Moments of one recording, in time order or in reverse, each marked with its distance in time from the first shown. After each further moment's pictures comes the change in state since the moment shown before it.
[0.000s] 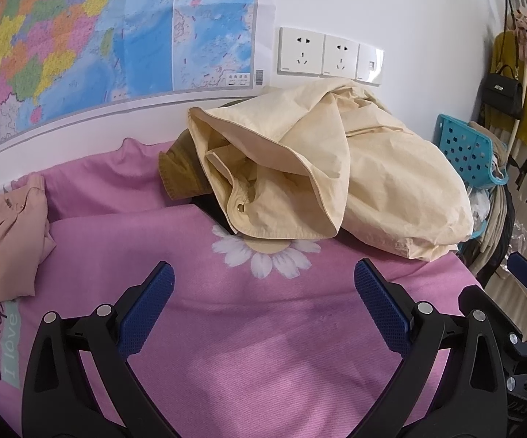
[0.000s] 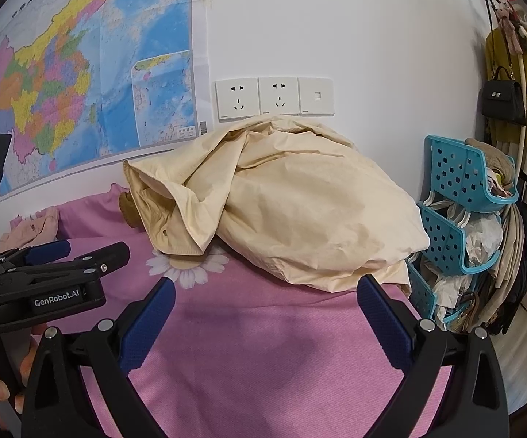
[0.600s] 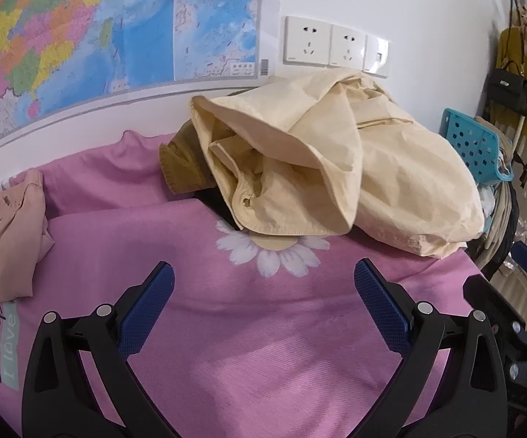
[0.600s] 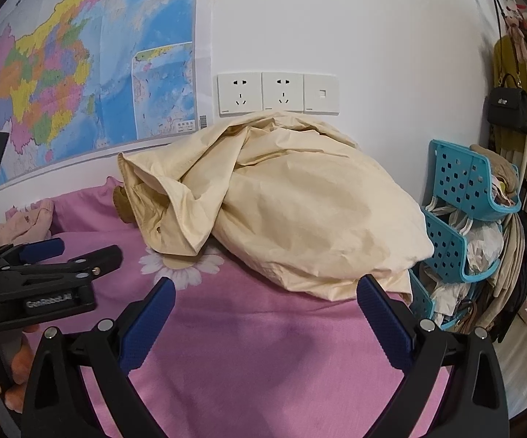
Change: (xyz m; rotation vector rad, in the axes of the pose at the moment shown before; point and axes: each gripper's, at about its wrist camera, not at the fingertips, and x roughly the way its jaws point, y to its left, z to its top) left arm 0.016 0.009 0.001 -0.005 0.032 0.008; right arm 0.017 0.000 0.001 -0.038 -0.001 -0.013
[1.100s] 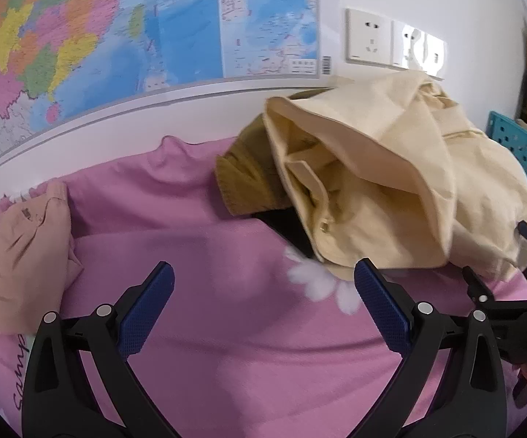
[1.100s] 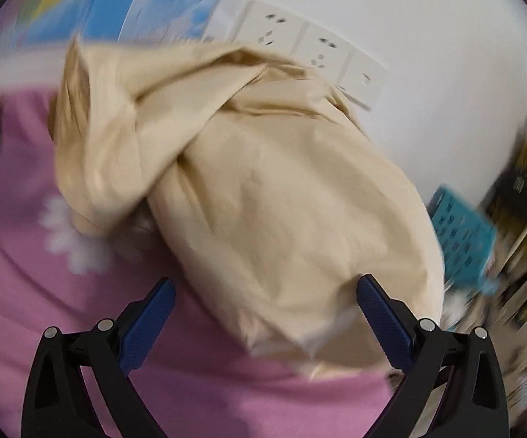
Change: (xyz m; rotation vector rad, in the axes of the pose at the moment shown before) left arm 0.041 0.051 0.027 0.003 0.002 0.139; right arm 0.128 0.023 0.001 -0.404 0.095 -0.227
